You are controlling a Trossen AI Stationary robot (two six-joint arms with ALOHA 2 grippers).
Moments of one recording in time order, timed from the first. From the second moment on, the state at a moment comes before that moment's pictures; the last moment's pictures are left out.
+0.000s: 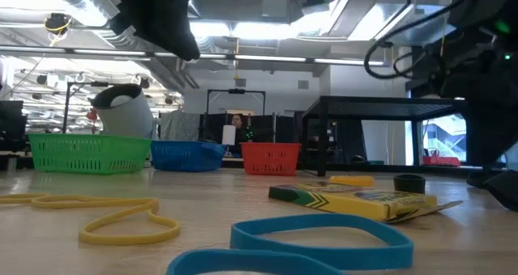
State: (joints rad) left arm -0.40 1.49 1.10 -0.77 -0.91 -1.01; right arm 0.42 1.18 0.54 -0.81 0.29 1.38
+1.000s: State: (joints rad) left arm -0.40 1.49 1.10 -0.72 -0.93 -0.94; right arm 0.42 1.18 0.39 -0.63 0.39 1.24
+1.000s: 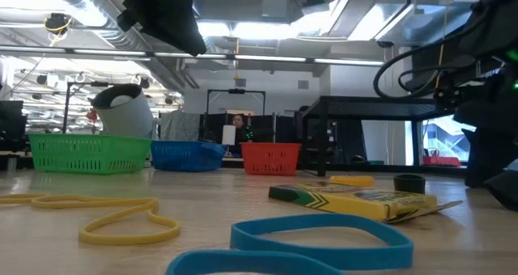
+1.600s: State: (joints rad) left arm -0.40 1.49 1.10 -0.72 -0.93 -0.93; right arm 0.42 1.19 0.45 -0.63 0.47 1.13
